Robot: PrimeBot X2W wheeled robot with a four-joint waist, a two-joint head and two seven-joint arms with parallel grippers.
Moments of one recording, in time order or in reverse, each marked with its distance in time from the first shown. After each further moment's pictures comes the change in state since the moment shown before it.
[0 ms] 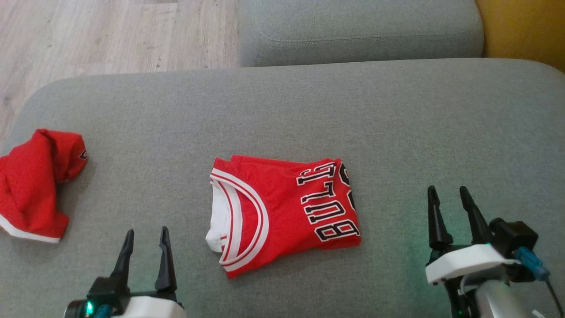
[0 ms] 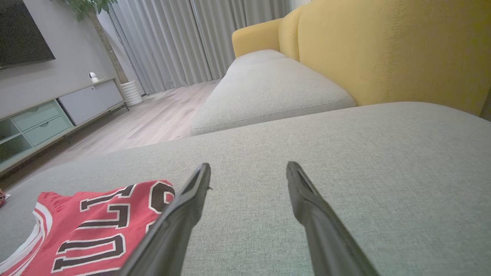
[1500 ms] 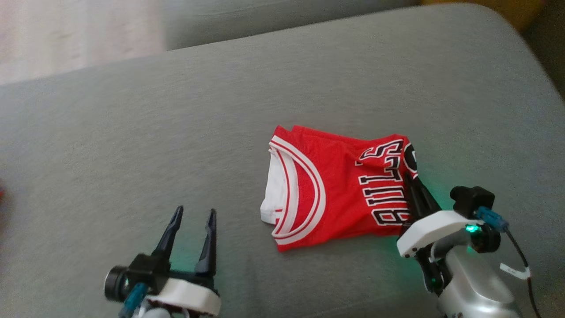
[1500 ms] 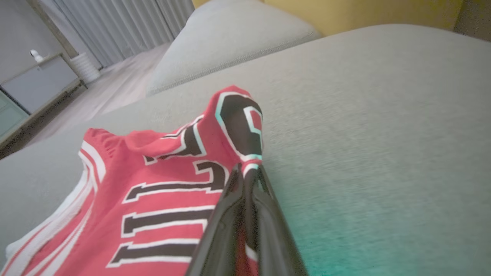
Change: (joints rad) left arm -0.078 0.001 -0.179 0.004 -0.027 -0.059 0.000; right arm -0.265 -0.003 0.158 0.376 0.114 0.000 0.000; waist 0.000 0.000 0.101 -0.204
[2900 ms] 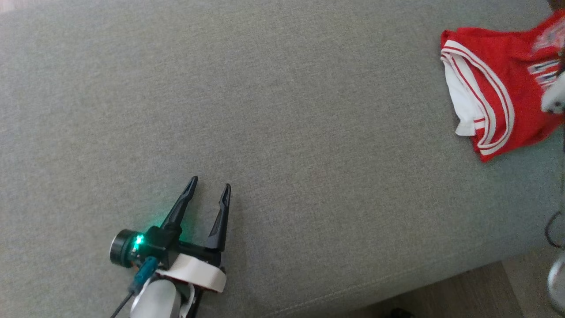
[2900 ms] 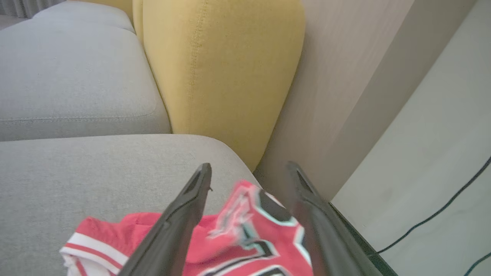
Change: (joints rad) left arm -0.113 0.010 -0.032 0.017 0.083 -0.035 -0.005; right arm -0.551 -0.204 -0.644 0.207 -0.696 0.000 0.007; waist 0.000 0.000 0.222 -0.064
